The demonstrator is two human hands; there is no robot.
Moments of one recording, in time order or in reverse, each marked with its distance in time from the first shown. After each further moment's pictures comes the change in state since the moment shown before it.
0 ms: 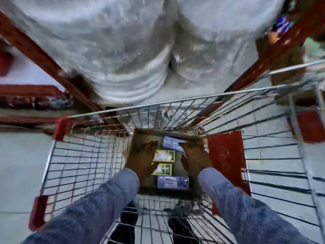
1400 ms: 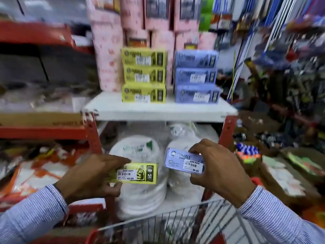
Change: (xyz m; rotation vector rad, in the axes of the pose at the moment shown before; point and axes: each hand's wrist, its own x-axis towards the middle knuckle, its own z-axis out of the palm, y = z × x) left_hand -0.258 0.102 -0.439 0.459 0.765 0.498; right_hand -0.173 -0.133 -0.404 -0.185 0.778 -0.153
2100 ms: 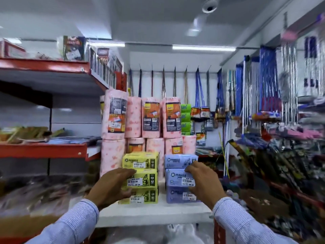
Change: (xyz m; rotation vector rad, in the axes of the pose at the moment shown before) left_hand 0.158 -0.044 -0.116 0.165 0.382 -0.062; right_hand 0.143 0.034 -0.115 -0.166 0.353 -0.032
